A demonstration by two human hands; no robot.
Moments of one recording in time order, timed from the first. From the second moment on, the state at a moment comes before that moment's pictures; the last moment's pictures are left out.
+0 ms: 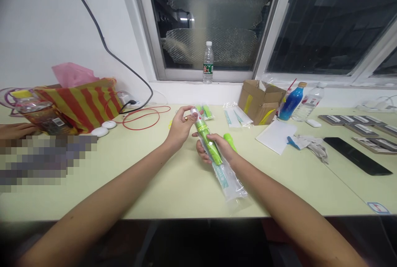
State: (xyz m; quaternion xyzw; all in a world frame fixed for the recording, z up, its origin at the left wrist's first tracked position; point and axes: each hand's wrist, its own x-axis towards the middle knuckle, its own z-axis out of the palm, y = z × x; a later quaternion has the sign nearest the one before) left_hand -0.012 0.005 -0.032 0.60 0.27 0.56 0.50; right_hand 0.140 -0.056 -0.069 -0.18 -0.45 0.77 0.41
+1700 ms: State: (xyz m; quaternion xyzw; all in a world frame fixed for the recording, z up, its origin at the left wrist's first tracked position) left_hand -0.039 0.006 -0.035 0.72 0.27 0.44 0.45; right_hand 0.119 -0.040 -0.063 -0.21 -0.42 0.76 0.44
